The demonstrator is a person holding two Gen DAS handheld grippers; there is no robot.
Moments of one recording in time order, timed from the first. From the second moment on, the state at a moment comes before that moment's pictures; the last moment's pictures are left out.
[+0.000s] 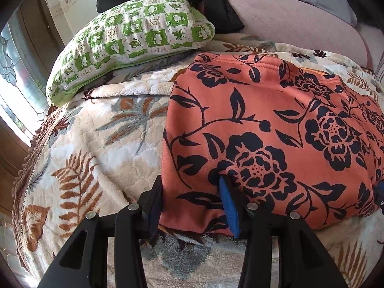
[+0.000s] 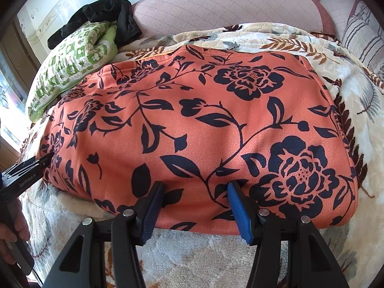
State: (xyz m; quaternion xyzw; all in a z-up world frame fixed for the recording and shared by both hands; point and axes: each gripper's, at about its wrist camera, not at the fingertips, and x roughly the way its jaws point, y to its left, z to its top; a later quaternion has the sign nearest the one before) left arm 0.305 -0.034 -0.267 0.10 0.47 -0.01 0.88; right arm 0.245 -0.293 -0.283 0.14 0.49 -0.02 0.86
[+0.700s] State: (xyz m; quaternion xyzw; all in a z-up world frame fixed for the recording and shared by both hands) left arm 0.286 -0.006 -0.278 -0.19 0.57 -0.19 0.78; right arm 0.203 -0.300 -0.297 0.43 0.47 0.19 0.75
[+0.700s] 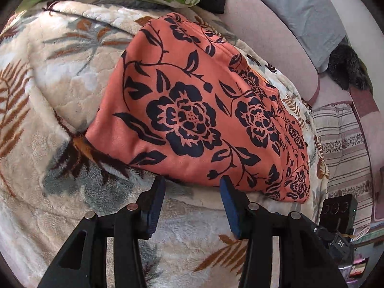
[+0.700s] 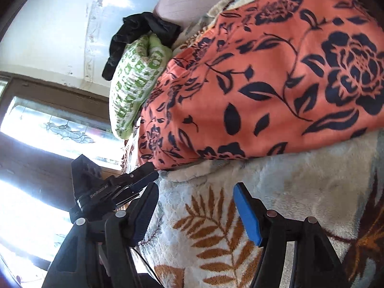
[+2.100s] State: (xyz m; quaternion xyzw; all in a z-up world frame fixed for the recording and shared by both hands) left arm 0.330 0.018 -0.300 -0.42 0.53 -0.17 0.72; right arm 0.202 -0.435 -0.319 0.61 0.30 -0.03 0.73
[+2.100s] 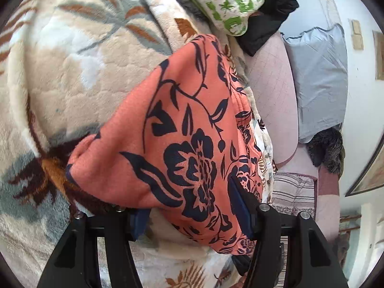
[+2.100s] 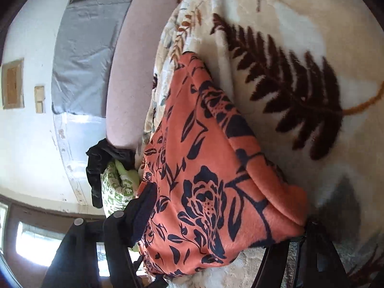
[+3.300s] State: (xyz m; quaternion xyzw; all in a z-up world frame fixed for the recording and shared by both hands) left arm 0.213 0.017 -0.245 -0.27 0.46 -0.14 0.83; right arm 0.159 -0.388 -0.240 0.39 0.30 -0.06 0.87
